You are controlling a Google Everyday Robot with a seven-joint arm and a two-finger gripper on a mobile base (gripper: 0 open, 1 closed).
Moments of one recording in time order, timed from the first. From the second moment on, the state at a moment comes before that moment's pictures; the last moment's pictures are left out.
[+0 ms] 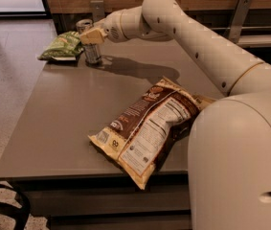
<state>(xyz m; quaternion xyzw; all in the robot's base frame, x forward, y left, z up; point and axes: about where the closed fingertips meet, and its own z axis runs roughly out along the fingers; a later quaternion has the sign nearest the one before) 0.791 0.127 0.914 -0.45 0.68 0.29 0.51</state>
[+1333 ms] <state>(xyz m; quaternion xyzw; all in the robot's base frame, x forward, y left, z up) 0.788 0.129 0.896 -0.44 0.68 0.30 0.50</state>
